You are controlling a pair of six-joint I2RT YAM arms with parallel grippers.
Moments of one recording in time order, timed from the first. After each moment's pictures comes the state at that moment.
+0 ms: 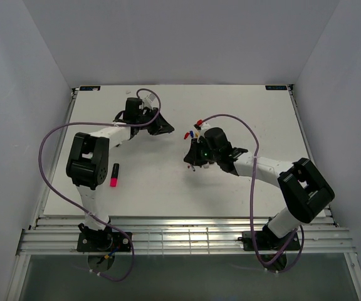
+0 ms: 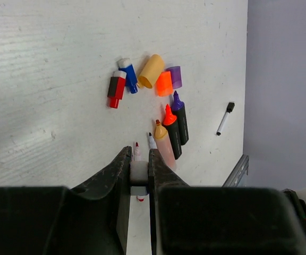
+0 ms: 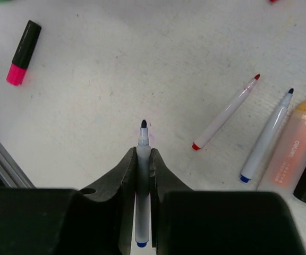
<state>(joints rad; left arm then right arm) -0.26 1.96 1.28 0.05 0.66 -0.68 0.71 1.56 0.85 0.12 -0.23 0.44</state>
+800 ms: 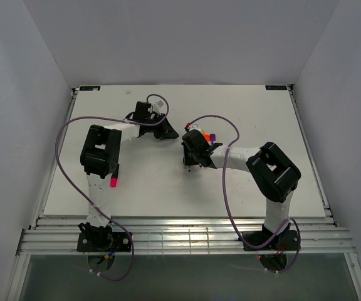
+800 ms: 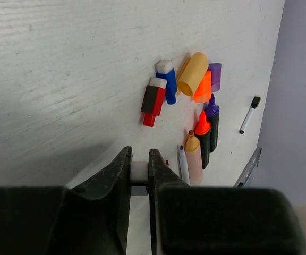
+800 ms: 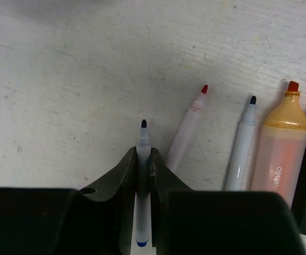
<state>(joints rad) -0.29 2.19 1.43 -0.02 0.68 -0.63 0.79 1.88 1.10 -0.06 0.13 0.52</state>
